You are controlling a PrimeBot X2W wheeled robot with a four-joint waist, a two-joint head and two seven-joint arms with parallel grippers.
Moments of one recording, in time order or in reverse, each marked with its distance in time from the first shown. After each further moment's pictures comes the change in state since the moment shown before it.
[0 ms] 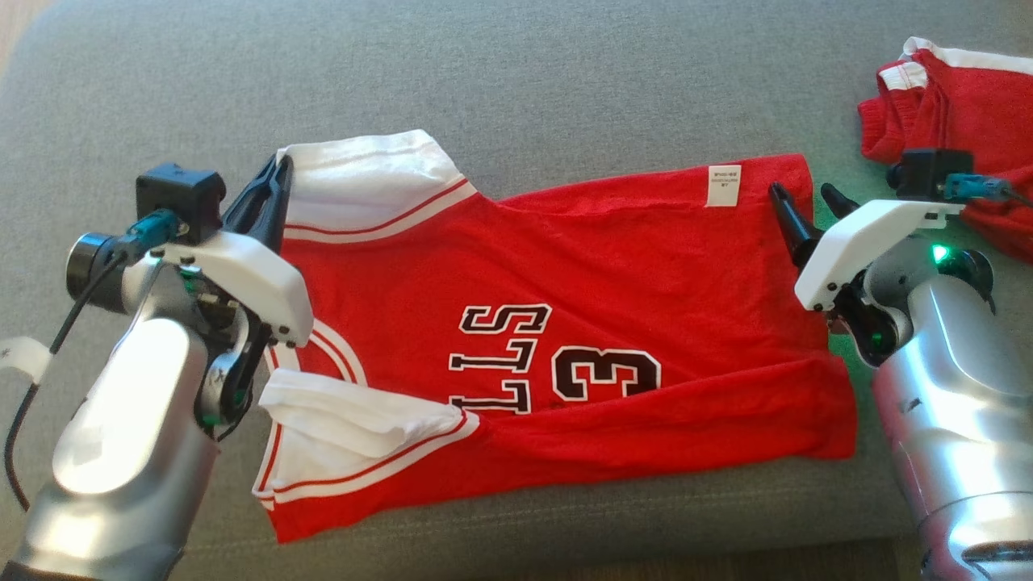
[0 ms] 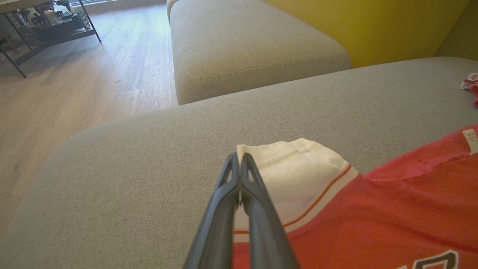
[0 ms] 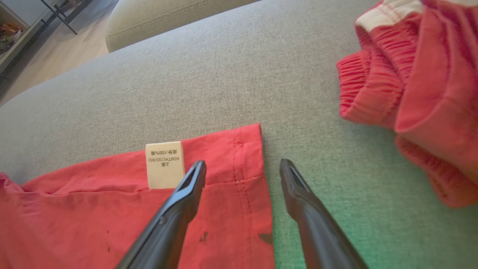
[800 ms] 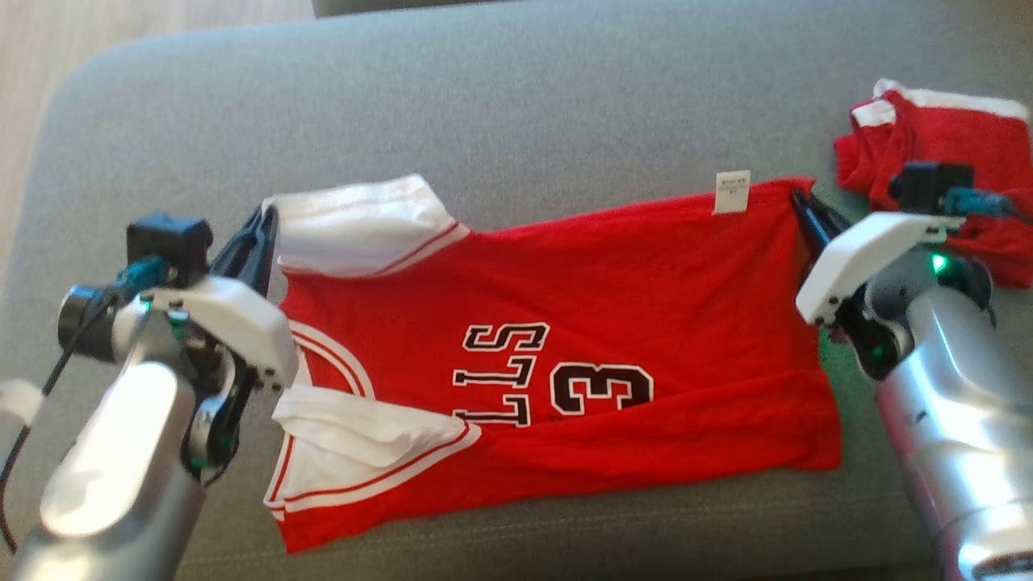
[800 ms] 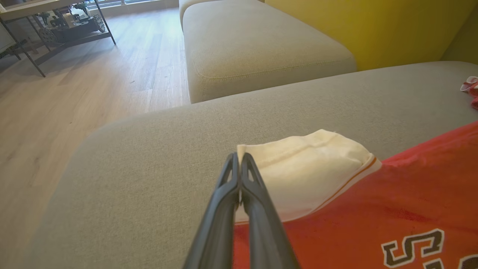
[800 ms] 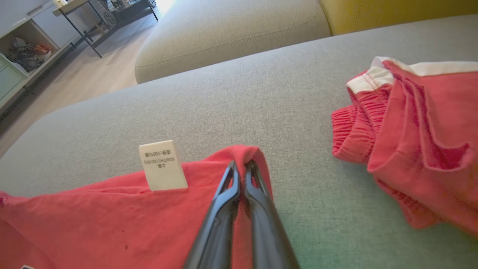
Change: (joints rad) left arm 0.081 0.035 -0.001 -0.011 -0.032 0.017 -0.001; right arm -0.004 -0.050 0.138 0.049 0.114 0.000 -0.093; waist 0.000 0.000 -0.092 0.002
